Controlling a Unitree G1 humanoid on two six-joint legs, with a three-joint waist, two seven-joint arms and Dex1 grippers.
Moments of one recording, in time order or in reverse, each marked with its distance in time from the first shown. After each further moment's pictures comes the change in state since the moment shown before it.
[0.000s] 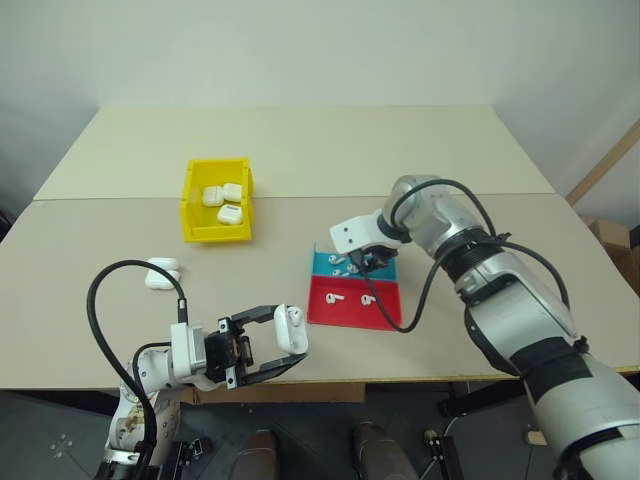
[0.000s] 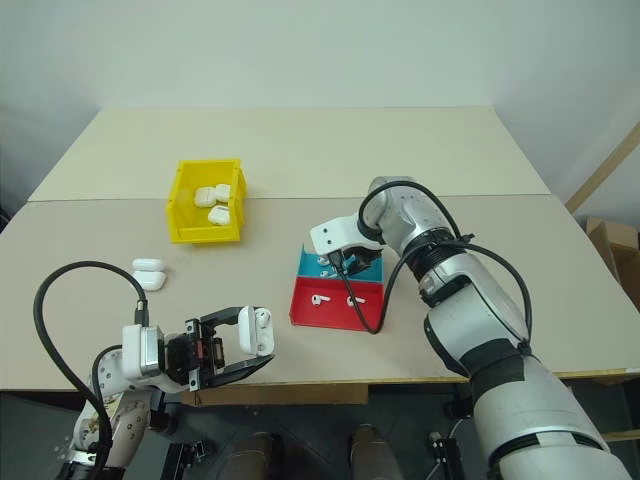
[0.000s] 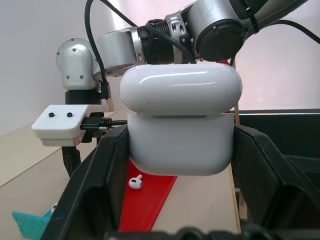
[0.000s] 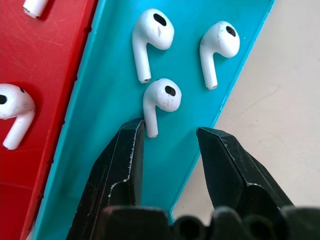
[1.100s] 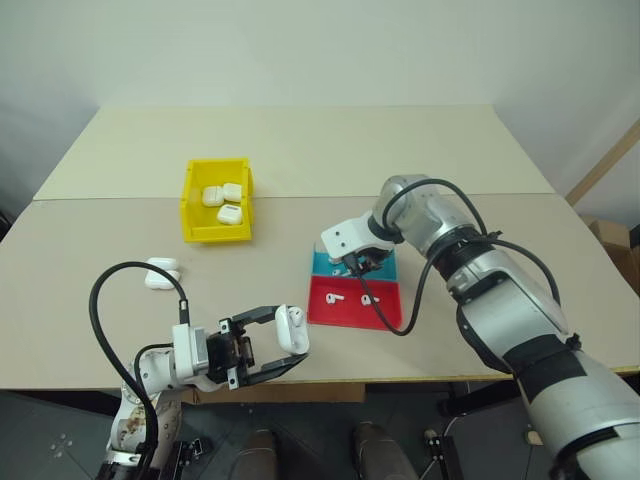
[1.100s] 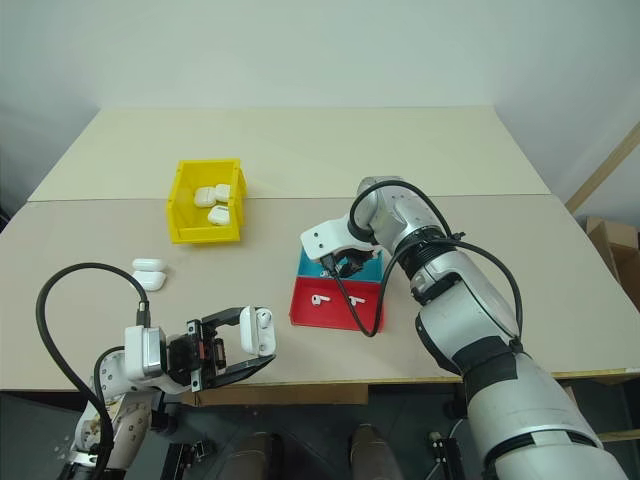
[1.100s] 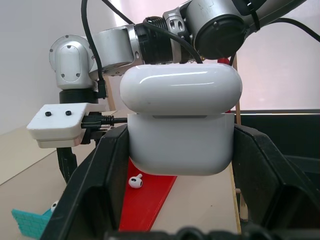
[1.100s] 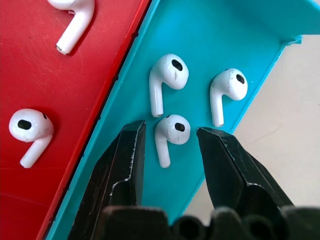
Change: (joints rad) left arm 0.009 -0.001 -0.009 0.001 0.009 -0.011 0.011; right arm -0.018 0.036 0.001 0.038 0.009 -0.087 0.044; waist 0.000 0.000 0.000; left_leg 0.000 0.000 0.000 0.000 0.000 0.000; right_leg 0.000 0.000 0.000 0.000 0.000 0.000
